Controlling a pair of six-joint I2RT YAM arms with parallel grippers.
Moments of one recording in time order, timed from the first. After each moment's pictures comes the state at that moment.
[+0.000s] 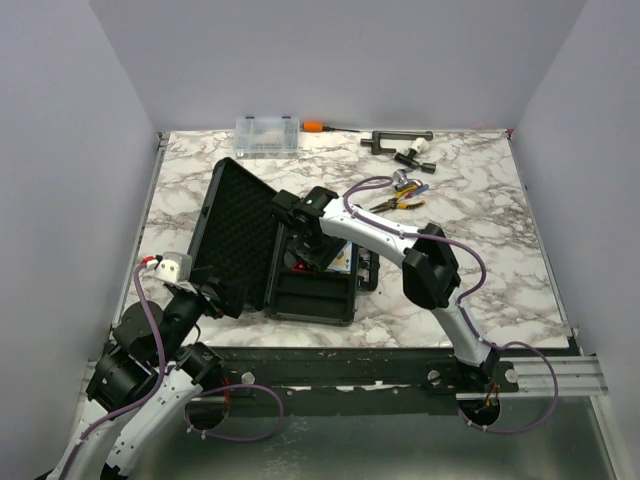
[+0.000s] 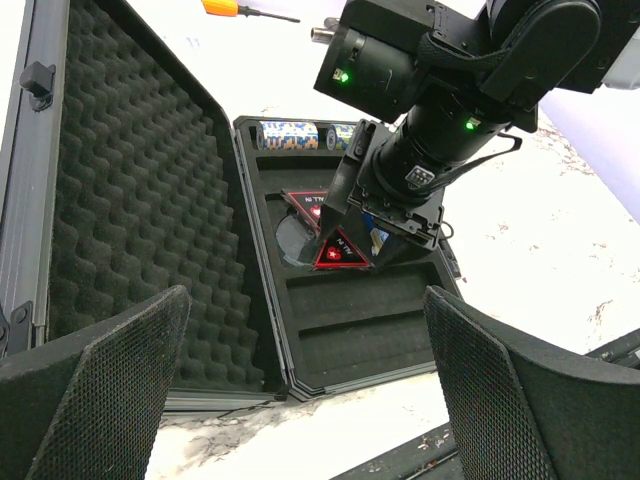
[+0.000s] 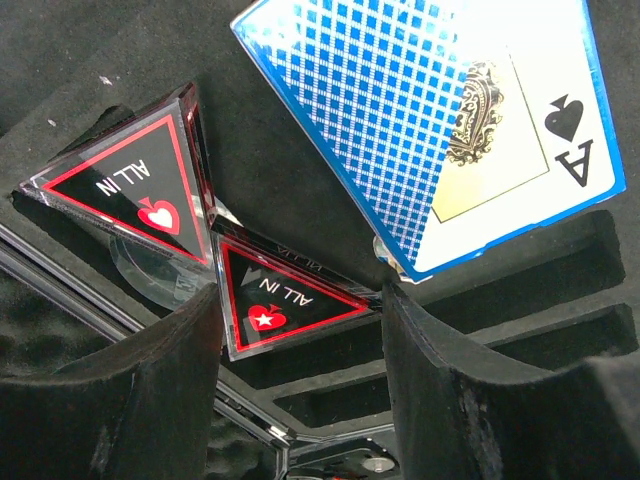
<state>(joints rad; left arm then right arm) -0.63 0.09 0.68 -0.68 -0.19 -0.32 0.95 2.25 2.05 -1.29 0.20 1.63</state>
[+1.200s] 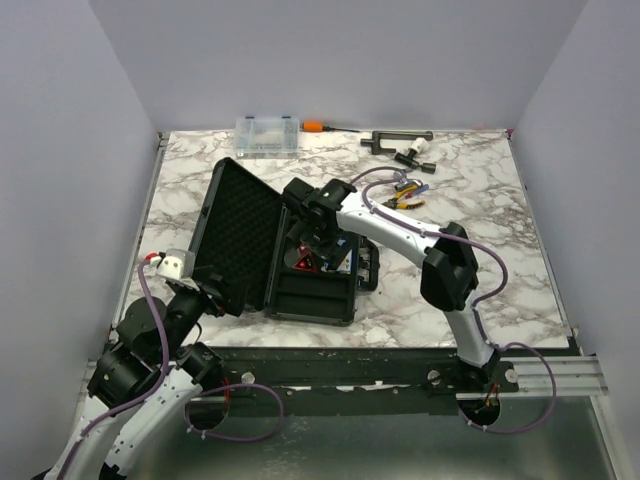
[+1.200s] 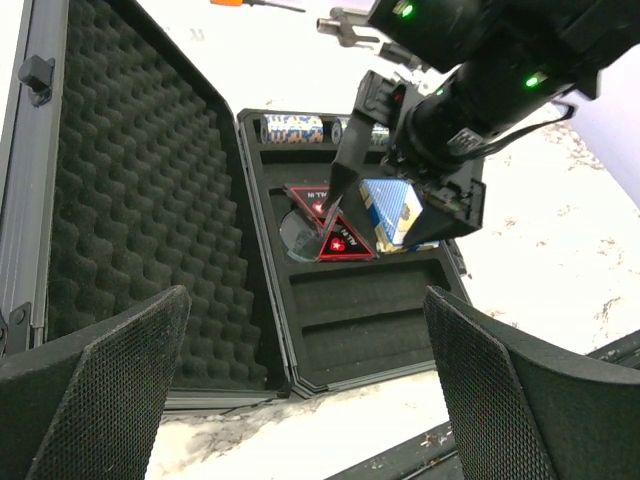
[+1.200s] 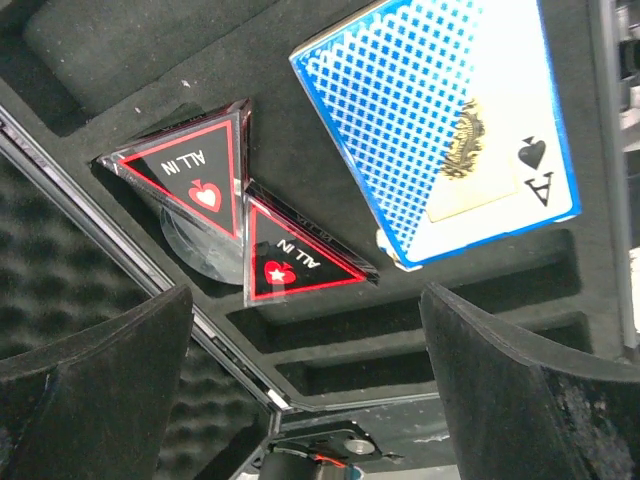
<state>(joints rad) -0.63 0.11 0.68 -0.68 -0.19 -0.32 0.92 2.16 1.98 -1.21 0.19 1.52</state>
